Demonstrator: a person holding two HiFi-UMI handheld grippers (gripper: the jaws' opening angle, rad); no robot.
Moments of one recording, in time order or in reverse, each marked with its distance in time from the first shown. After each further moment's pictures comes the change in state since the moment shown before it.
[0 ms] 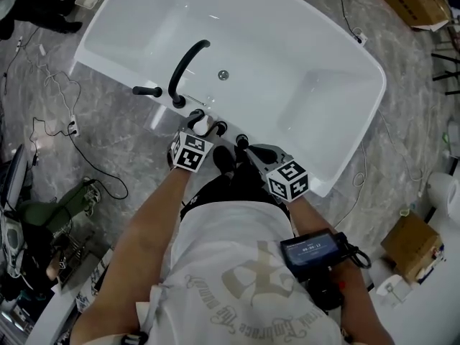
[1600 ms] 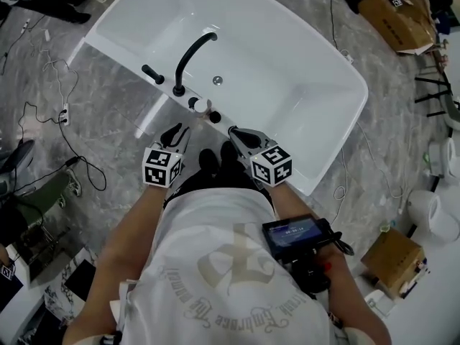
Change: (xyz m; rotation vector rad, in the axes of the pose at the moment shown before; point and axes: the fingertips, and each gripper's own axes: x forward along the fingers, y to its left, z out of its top) left arm -0.153 -0.029 -0.024 -0.256 -0.318 0.099; right arm -0.019 0.065 0.020 -0.134 -0.104 0.018
